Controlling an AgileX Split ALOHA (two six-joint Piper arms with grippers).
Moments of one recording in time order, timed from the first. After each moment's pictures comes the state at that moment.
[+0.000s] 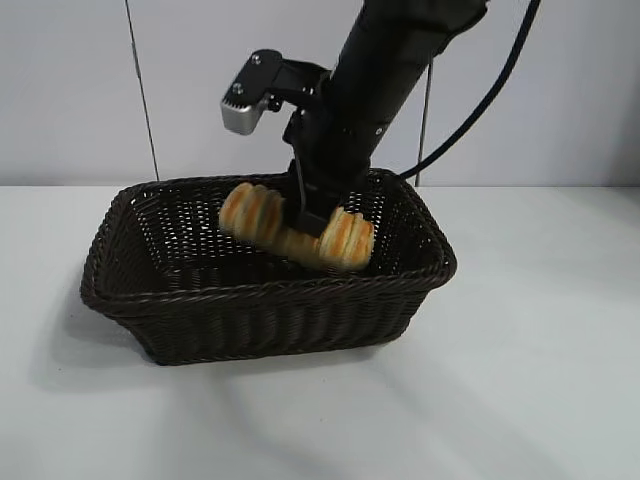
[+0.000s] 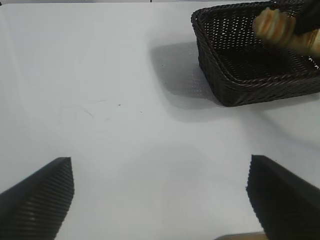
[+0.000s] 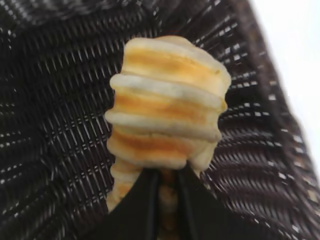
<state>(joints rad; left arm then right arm) 0.03 -0.01 -0.49 -0.16 1.13 0.16 0.54 2.13 -1.56 0.17 0.59 -1.02</state>
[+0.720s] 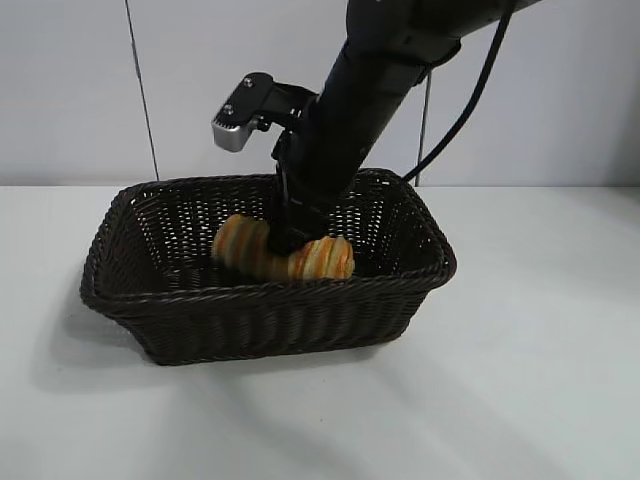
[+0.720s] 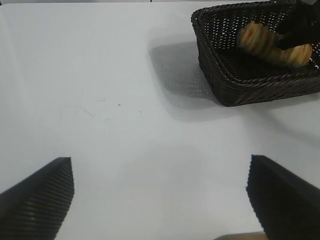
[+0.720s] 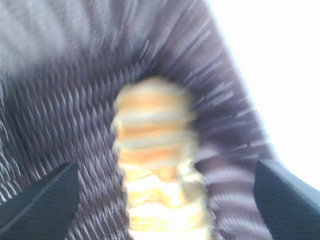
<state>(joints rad) 0.03 -0.01 -0.49 -0.16 1.13 0.16 0.54 2.09 -1.74 0.25 0.70 -0.86</state>
